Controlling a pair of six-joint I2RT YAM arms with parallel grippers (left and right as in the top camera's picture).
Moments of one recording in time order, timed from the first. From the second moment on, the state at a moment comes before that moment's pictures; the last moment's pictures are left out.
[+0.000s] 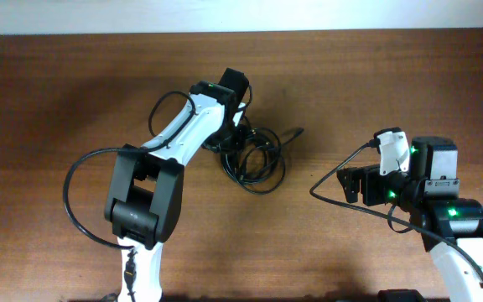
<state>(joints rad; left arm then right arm) -0.40 2.14 1.66 -1.03 0.03 -0.17 0.01 1.02 0.85 -0.75 -0.29 -0.06</state>
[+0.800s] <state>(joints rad) -0.44 2.07 1.73 -1.18 0.03 -0.17 0.02 1.02 0.85 -0.73 -0.29 -0.07</state>
